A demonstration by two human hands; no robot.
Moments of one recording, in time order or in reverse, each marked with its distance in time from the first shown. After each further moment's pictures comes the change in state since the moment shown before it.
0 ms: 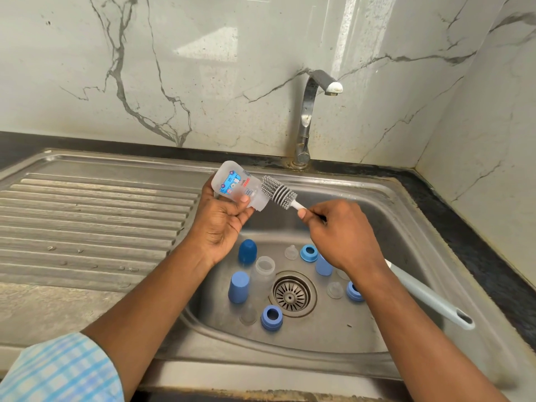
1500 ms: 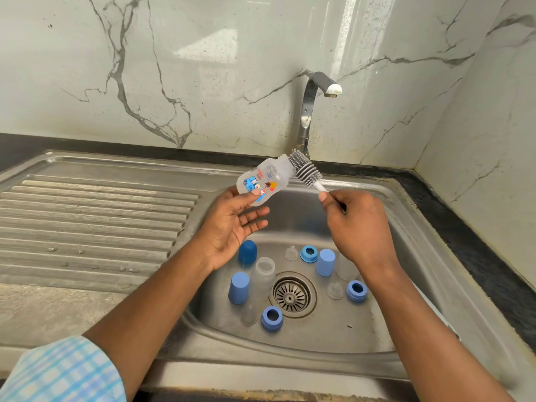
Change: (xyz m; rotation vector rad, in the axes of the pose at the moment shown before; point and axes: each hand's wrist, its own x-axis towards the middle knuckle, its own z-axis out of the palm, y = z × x) left_hand -0.012 0.001 0.009 0.227 -0.065 -0.141; right_hand 0.003 0.008 -0.010 0.096 0.229 0.015
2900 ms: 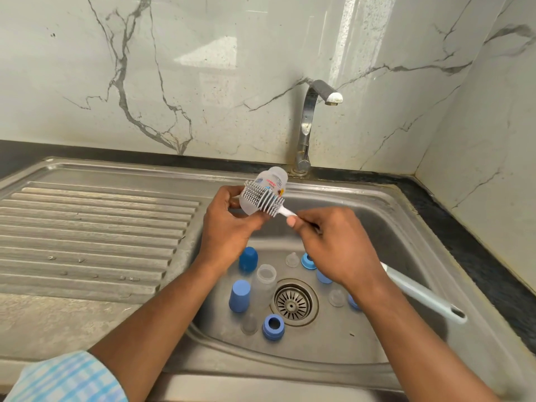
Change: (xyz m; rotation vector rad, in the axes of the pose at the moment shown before) left_hand 0.004 -0.012 -0.005 0.573 0.271 0.441; right_hand -0.013 -0.020 0.009 -0.043 -0.206 -0.247
